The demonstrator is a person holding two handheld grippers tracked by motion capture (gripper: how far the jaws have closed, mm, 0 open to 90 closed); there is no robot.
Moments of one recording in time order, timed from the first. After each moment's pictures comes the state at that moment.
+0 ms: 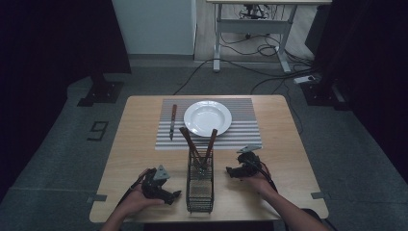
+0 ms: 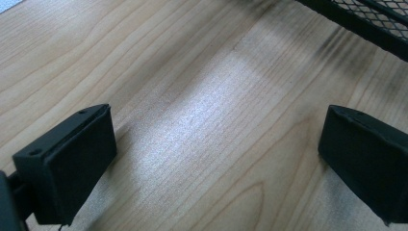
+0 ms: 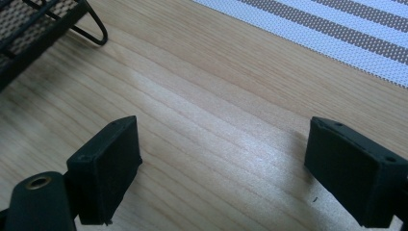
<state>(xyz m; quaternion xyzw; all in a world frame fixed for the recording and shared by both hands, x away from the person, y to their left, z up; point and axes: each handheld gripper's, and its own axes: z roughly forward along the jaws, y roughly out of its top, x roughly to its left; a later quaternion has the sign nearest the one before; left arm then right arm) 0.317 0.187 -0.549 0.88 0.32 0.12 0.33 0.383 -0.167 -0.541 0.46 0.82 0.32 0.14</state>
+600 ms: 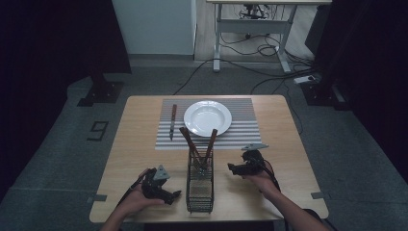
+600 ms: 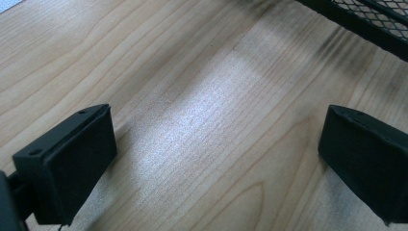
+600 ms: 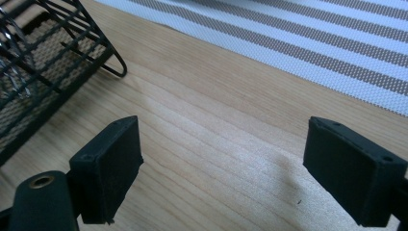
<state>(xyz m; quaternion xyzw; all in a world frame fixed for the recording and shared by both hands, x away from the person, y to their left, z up) 0.317 0.187 -0.549 0.88 0.32 0.12 0.33 0.380 -0.178 -0.524 0.46 0.79 0.37 0.13</state>
